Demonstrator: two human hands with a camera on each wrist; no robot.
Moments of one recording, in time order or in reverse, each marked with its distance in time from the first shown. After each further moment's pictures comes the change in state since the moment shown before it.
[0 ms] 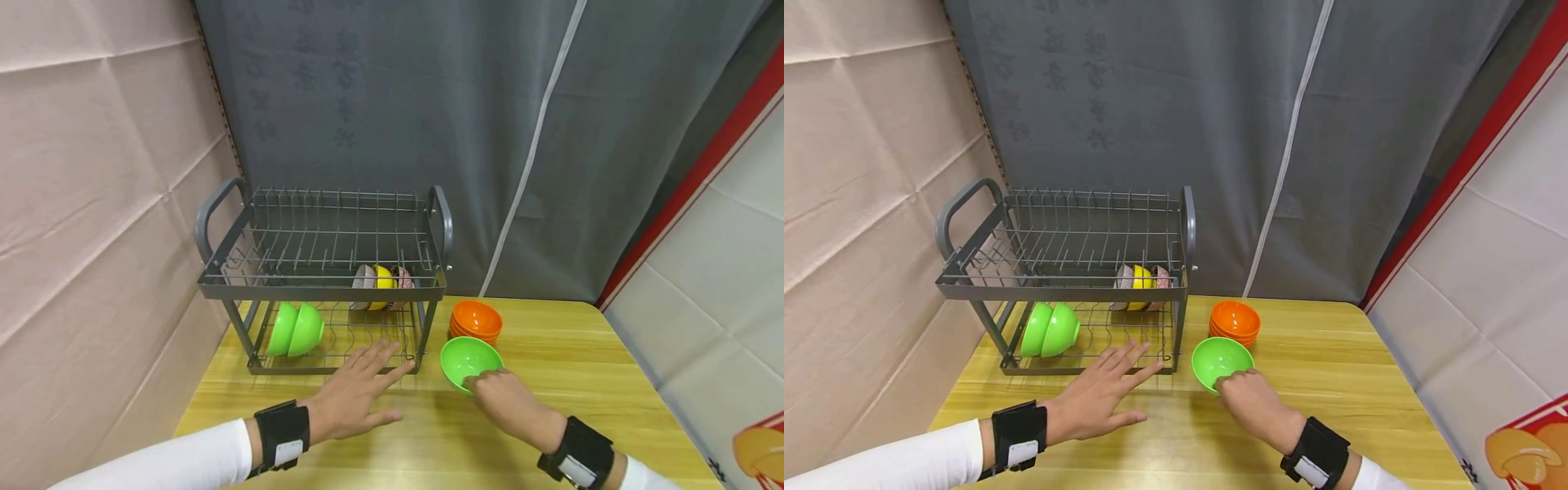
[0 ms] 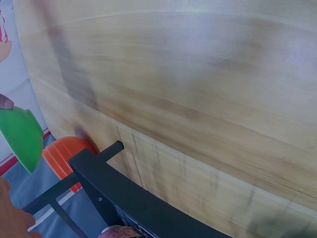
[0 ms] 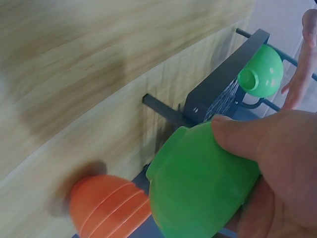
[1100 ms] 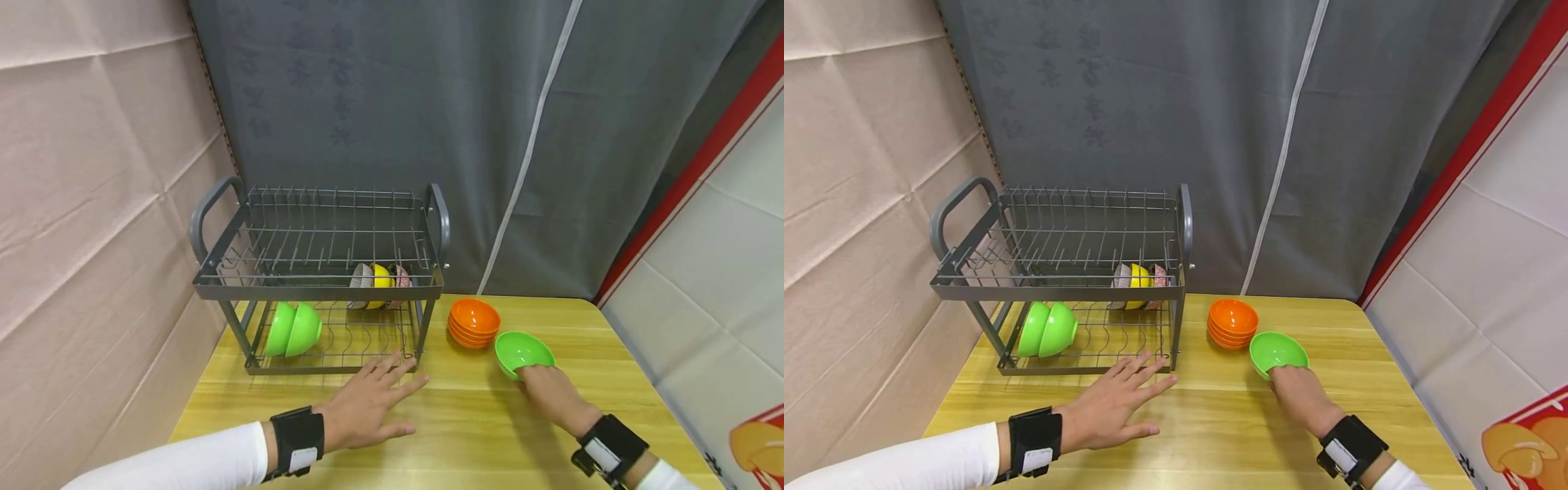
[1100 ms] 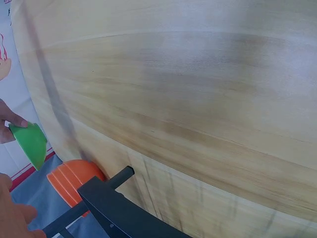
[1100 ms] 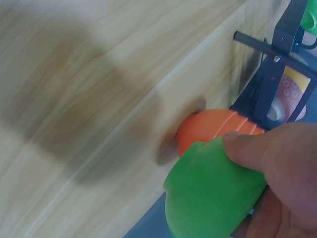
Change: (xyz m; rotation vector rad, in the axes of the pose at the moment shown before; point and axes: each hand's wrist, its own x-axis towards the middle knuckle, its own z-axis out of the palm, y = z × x) left_hand 0.010 0.017 0.011 0.030 0.013 0.115; right_hand -0.053 0.067 0.026 0.020 -0.039 0.317
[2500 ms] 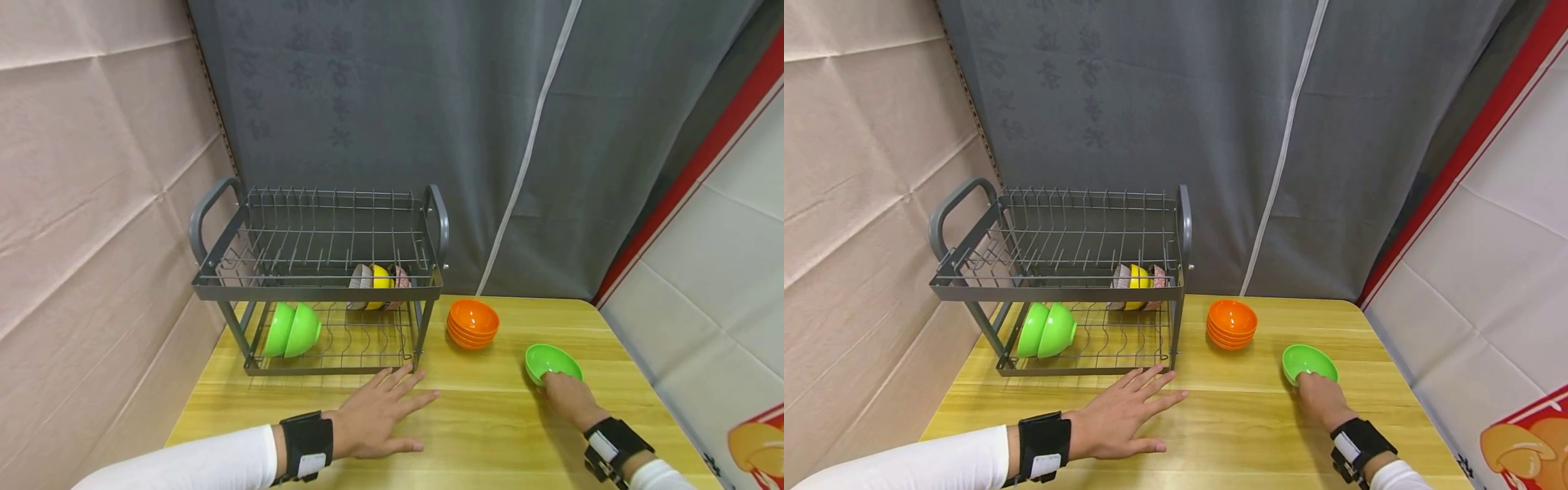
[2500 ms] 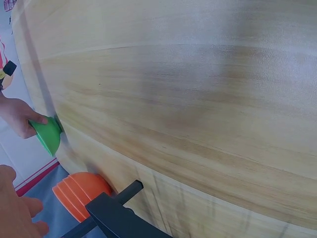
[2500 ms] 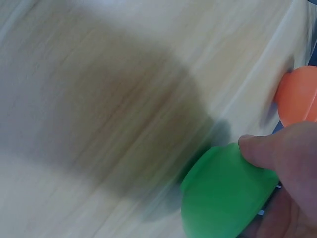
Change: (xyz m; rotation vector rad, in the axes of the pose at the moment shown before) left_hand 0.004 0.015 0.007 -0.009 -0.056 0.051; right_hand -0.019 0.061 0.046 0.076 -0.146 0.208
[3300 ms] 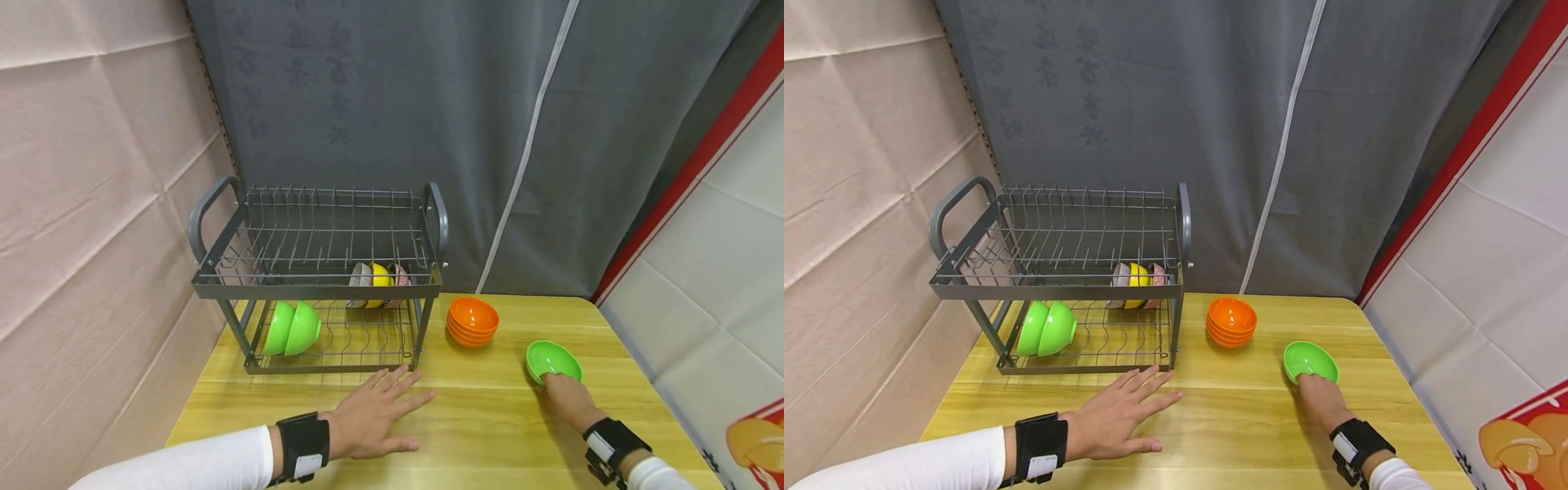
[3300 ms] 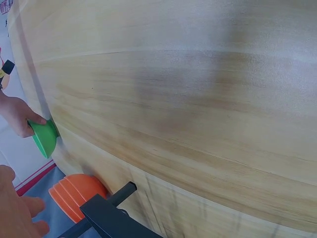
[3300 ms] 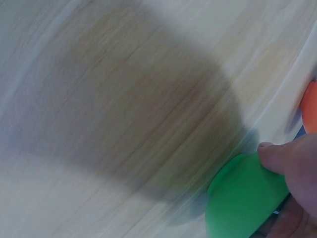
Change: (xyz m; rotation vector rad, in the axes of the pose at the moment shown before) left_hand -0.006 -0.001 0.000 0.031 -0.001 0.014; right_hand -0.004 0.002 0.011 0.016 0.018 0.025
